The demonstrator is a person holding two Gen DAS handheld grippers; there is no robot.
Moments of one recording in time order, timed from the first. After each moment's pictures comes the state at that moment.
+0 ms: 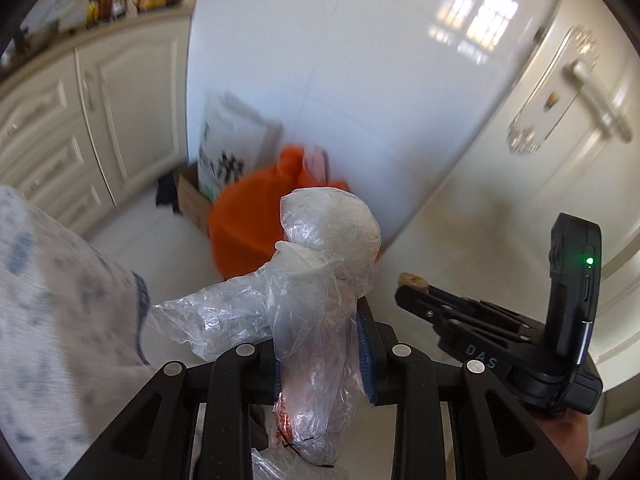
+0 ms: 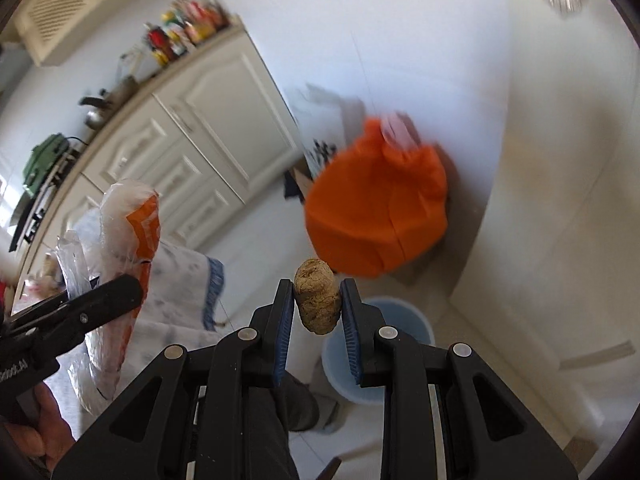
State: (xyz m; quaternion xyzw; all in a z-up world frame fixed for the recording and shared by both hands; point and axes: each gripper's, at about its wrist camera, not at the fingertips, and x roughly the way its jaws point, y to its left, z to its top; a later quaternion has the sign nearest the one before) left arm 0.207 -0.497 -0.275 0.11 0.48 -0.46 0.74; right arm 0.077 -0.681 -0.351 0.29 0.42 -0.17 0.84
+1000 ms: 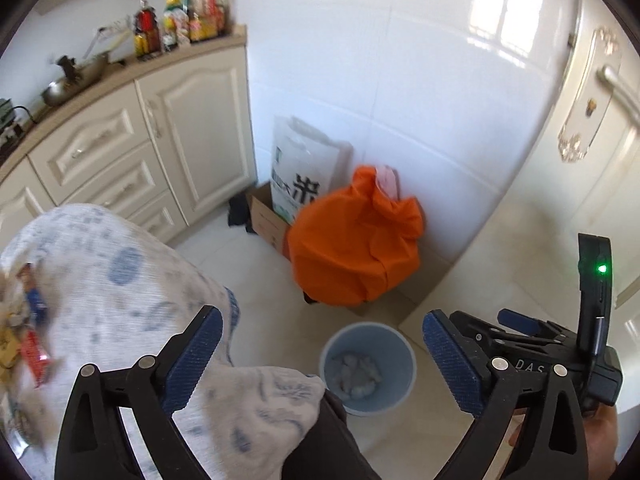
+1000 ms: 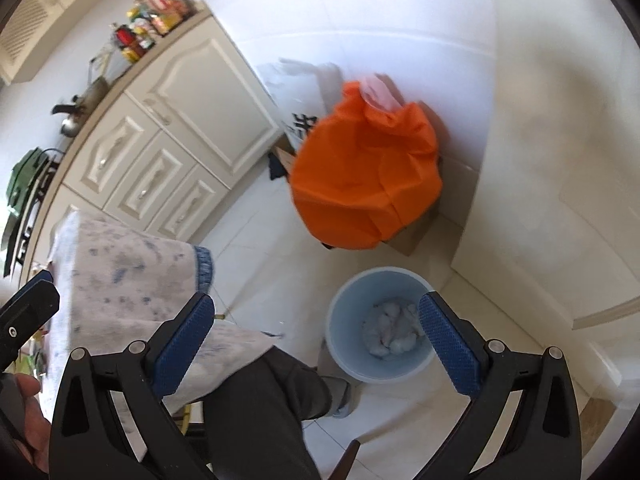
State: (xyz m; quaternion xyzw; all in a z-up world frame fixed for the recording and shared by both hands) left arm 0.194 -0.458 -0.246 0.15 0.41 -0.37 0.82; right arm 0.087 -0.658 -0.347 0.31 0.43 -0.18 0.83
